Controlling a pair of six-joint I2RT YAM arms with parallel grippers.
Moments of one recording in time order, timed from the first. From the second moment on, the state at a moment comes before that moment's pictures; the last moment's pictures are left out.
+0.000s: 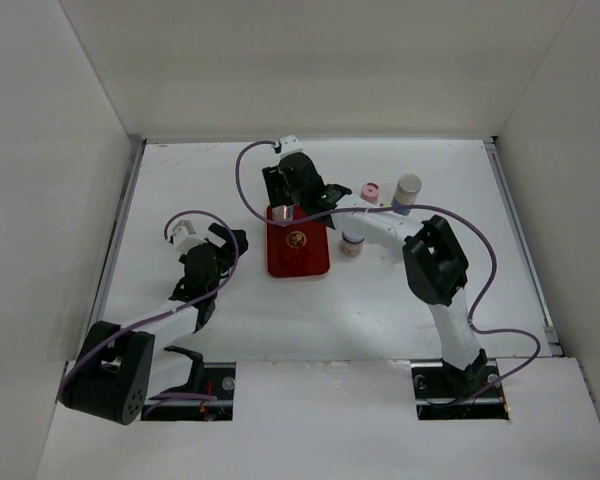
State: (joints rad) left arm -0.28 1.16 0.23 0.62 -0.28 -0.90; right arm 0.78 2.13 1.78 -0.12 0.28 0.22
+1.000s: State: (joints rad) left arm -0.27 1.20 0.23 0.64 -0.26 -0.91; right arm 0.70 1.50 1.00 0.01 0.49 0.33
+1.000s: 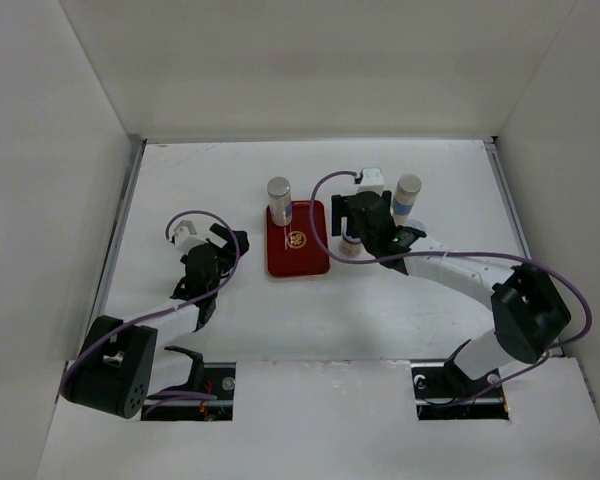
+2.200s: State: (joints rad) left arm -0.26 1.20 0.23 0.65 -0.25 -0.91; right arm 0.87 1.87 1.34 0.05 0.43 0.31
